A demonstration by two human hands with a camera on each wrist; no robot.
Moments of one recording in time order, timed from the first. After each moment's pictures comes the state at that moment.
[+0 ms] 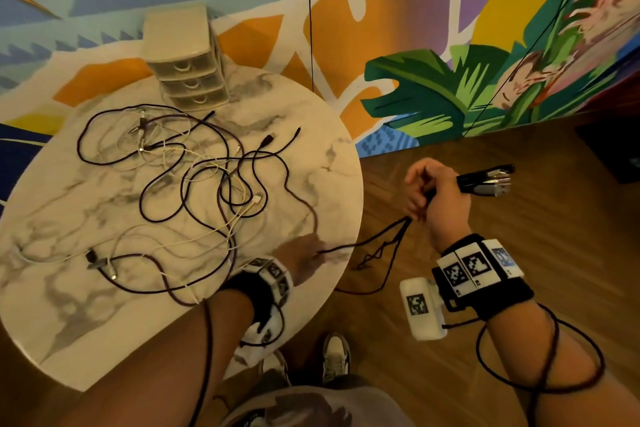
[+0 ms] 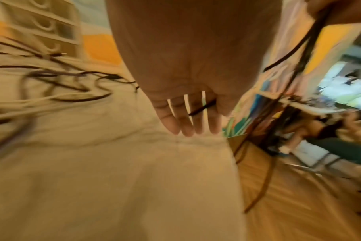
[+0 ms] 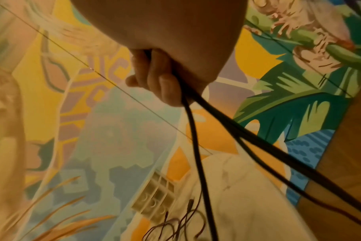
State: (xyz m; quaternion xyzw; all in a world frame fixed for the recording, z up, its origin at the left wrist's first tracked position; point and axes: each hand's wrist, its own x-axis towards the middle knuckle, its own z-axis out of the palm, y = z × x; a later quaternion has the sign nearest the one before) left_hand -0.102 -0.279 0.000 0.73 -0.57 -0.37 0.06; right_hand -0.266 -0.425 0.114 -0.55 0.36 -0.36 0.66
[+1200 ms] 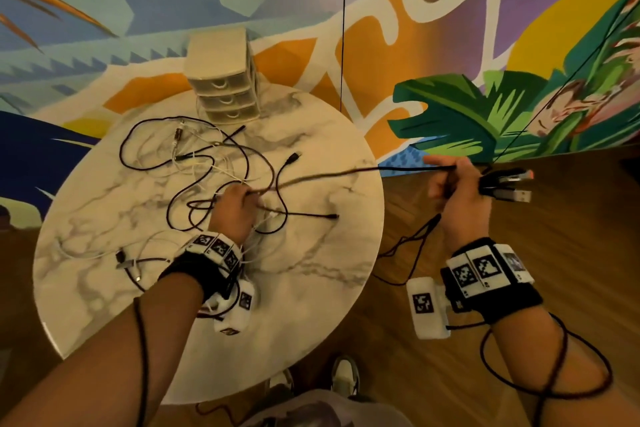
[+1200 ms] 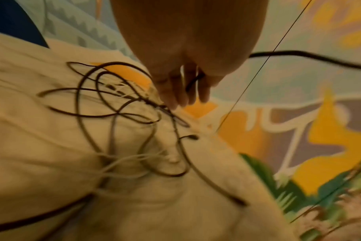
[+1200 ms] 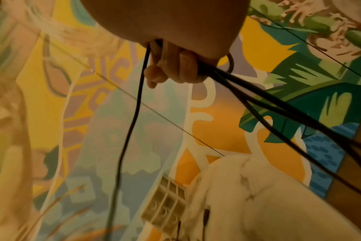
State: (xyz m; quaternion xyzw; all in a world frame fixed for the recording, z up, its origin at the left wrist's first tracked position) left_hand 0.024 -0.255 0.047 0.89 -0.31 -0.15 0.29; right_hand -0.237 -0.449 0.126 -0.53 0.42 -0.43 0.60
